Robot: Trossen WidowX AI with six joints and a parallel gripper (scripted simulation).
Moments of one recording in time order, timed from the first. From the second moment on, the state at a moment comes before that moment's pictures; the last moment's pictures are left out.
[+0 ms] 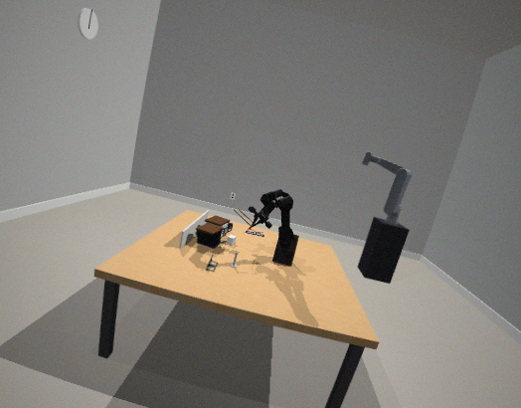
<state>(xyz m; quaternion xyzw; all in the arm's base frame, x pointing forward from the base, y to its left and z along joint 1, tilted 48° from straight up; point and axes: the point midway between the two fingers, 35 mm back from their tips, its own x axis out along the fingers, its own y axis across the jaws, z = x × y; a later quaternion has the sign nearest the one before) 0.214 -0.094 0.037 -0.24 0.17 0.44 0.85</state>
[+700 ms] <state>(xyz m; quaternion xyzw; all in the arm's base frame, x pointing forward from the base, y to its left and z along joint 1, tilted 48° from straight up) 0.170 -0.136 -0.009 -0.35 0.10 0.34 0.87</state>
